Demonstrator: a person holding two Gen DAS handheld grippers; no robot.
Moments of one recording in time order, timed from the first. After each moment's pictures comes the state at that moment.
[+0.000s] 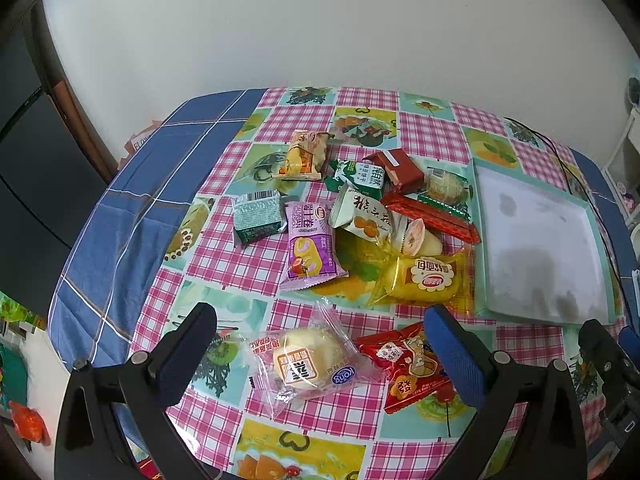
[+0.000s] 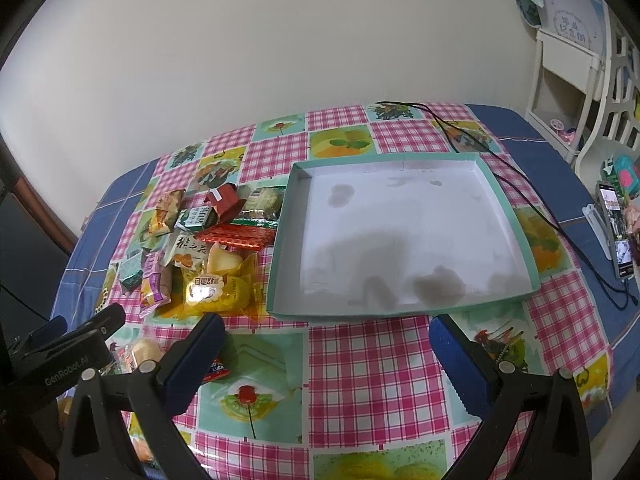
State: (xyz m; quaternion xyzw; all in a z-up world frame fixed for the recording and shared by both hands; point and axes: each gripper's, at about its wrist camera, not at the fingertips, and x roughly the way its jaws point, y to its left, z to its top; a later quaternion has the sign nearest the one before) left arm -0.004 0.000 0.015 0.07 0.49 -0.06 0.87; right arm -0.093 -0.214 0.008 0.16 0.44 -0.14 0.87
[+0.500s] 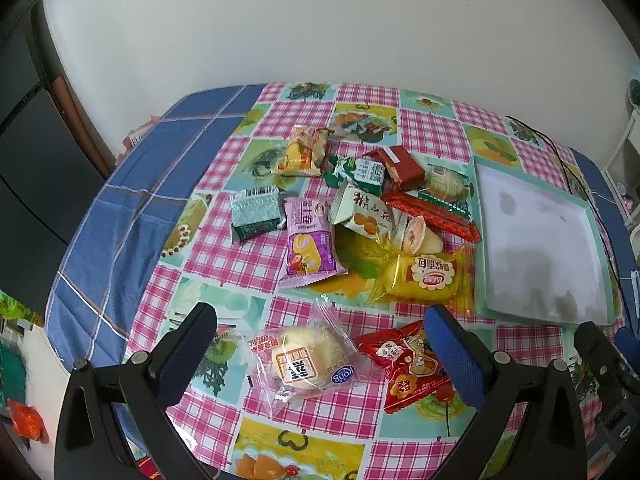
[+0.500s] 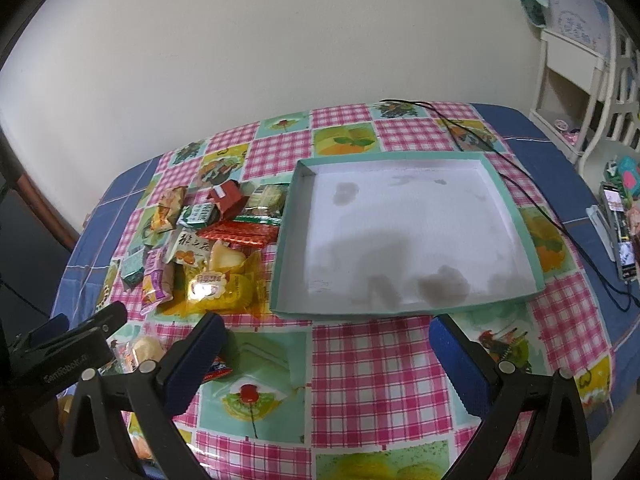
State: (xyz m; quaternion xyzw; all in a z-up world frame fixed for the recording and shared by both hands) left arm -0.001 0.001 0.010 0.10 0.52 -0.04 0.85; right arm -0.090 -0.210 0.004 0.16 0.45 -0.13 0.87
